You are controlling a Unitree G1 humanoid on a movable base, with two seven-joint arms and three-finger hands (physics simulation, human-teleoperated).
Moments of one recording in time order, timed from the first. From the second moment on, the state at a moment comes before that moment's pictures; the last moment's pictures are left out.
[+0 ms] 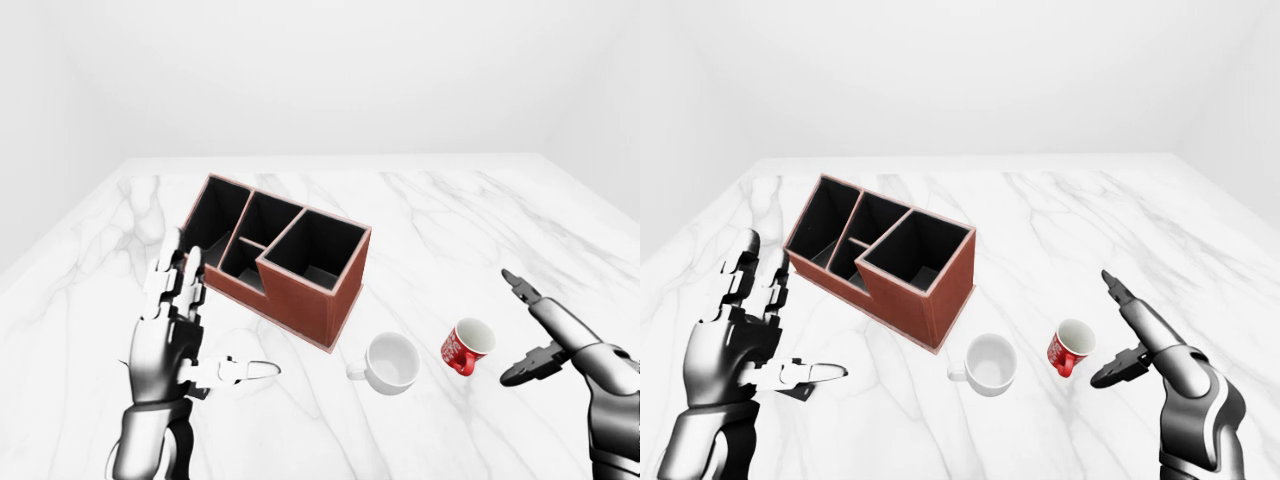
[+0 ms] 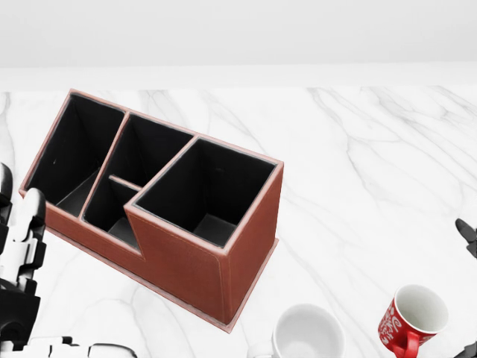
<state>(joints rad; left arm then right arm) 0.33 -0.04 0.14 -0.74 -0.08 0.09 -0.20 0.03 -0.38 -0.54 -0.08 -0.59 0.09 0.70</state>
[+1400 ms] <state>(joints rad) 0.33 -0.05 0.15 -0.75 -0.08 0.09 -0.20 -0.16 -0.50 -0.35 0.23 -0.88 0.09 0.69</state>
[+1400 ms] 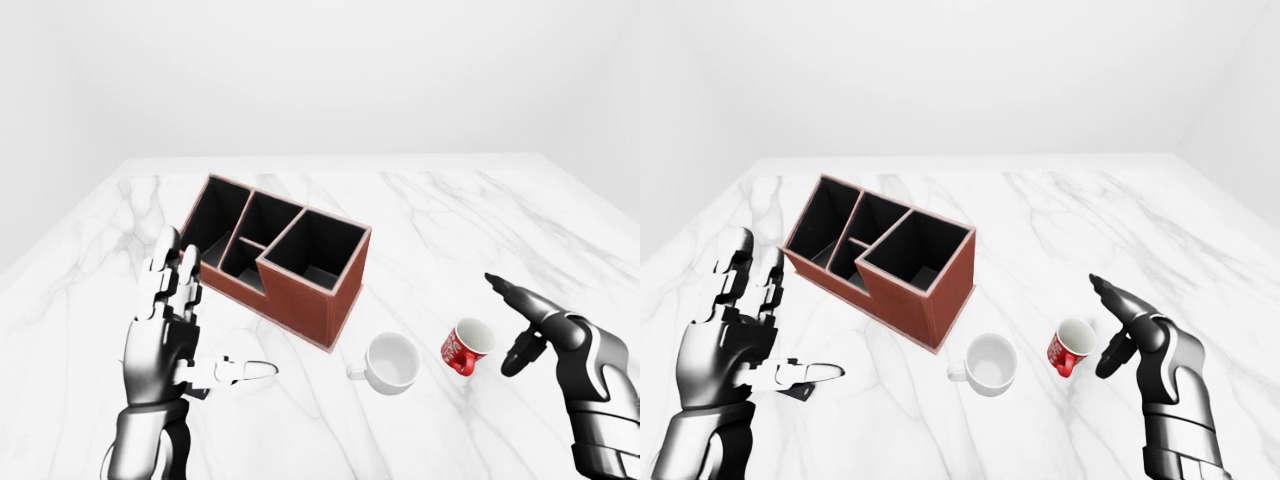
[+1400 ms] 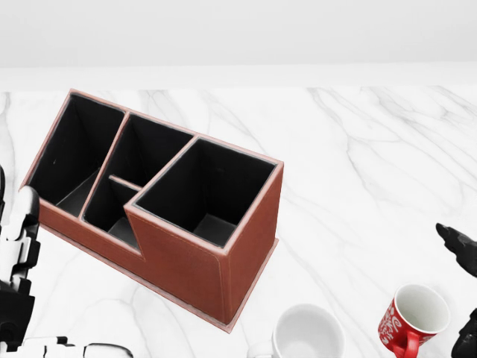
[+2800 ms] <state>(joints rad) 0.33 -0.05 0.17 -0.76 -0.09 0.09 -0.21 -0.18 -0.42 -0.23 0.28 -1.02 0.09 0.61</state>
